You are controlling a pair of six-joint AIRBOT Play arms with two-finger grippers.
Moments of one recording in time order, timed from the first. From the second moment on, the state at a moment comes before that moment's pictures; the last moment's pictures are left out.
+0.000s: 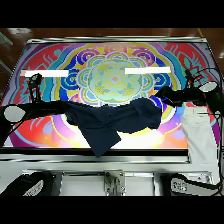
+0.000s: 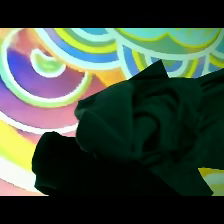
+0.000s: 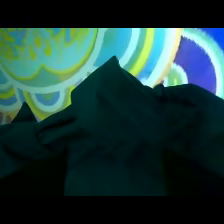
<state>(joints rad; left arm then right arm) -0.17 -0.92 0.81 1.12 -0.78 -1.52 -0.23 -1.43 1.14 -0.86 1.05 1.32</state>
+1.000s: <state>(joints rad) -0.17 -0.94 0.81 1.04 -0.78 -1.52 -0.31 -1.51 0.83 -0.87 1.10 1.32</state>
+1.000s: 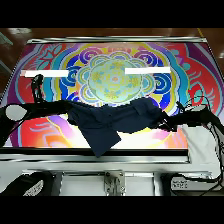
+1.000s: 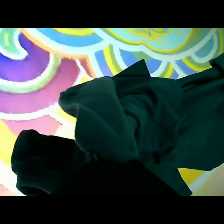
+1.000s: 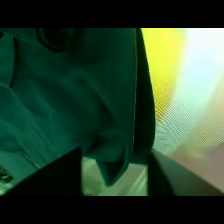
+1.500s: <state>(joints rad) 0.00 -0.91 1.01 1.05 -0.91 -1.39 -0.28 -1.25 1.14 -0.79 1.21 1.12</state>
